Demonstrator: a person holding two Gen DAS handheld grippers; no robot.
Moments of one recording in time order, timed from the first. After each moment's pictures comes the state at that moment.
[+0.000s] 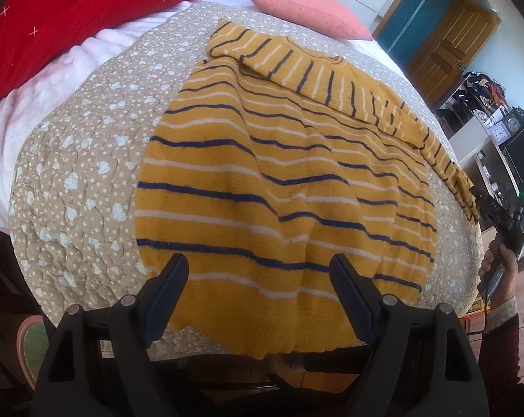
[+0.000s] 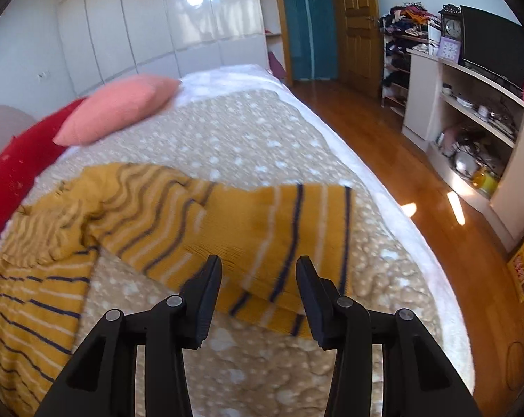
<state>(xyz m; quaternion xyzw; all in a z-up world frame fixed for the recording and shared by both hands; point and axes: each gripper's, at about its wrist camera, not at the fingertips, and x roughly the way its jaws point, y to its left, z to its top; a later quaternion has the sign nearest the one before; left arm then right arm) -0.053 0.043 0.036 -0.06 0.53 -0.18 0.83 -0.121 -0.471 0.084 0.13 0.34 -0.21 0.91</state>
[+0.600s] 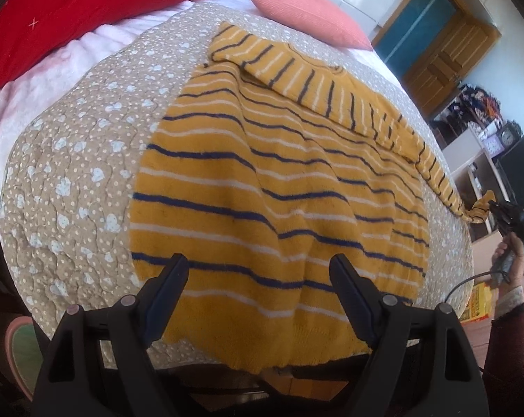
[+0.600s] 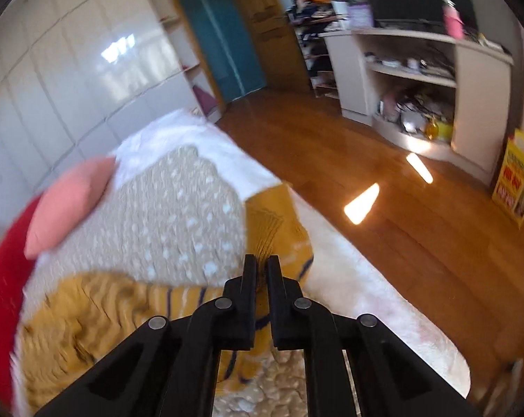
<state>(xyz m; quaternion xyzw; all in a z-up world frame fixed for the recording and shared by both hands) -0.042 0.052 0.035 -0.10 0.52 -0.19 0.83 -0.141 -0.567 0.128 0.29 0.25 -0.33 0.86</state>
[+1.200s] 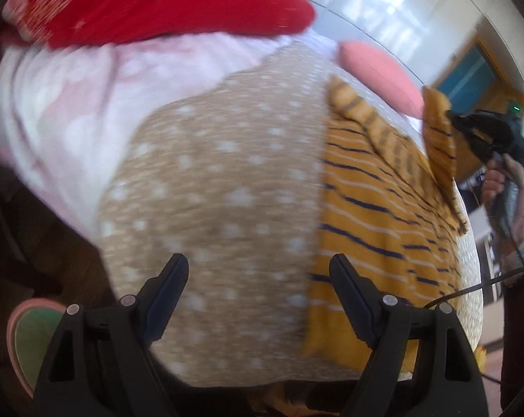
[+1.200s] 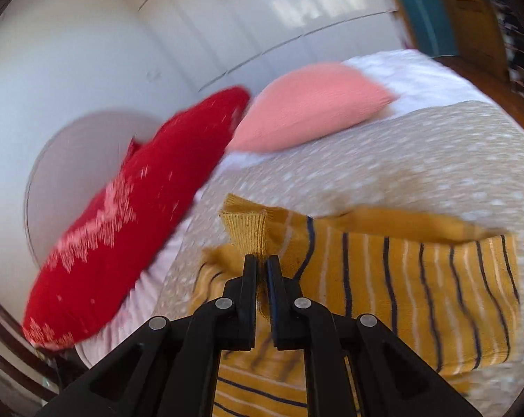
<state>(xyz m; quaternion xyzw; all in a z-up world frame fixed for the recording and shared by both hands) -0.045 0.199 0.012 -0.19 0.48 -0.08 0.86 0.178 -0.207 0.132 0.20 0.36 0.05 0.91</state>
